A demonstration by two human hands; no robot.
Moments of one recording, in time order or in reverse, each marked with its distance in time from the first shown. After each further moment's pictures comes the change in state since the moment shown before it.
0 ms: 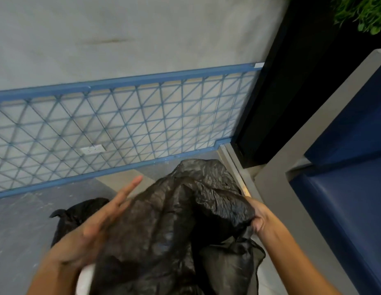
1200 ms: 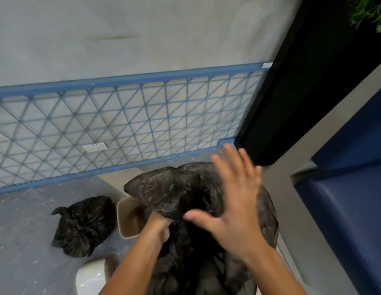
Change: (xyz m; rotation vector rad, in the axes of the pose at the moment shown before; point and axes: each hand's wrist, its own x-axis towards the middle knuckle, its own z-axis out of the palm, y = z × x) left_hand 0.052 -0.036 0.074 -0.024 0.484 -0.202; right_hand -0.052 0.014 0.087 -1.242 0.484 -1.610
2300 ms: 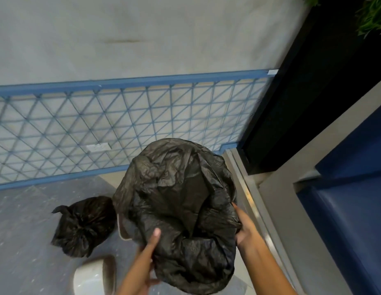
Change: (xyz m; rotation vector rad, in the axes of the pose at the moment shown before) left_hand -0.004 -0.065 -0.067 -0.018 0.024 -0.247; right_hand -0.022 0.065 0.049 1.442 -0.081 1.620
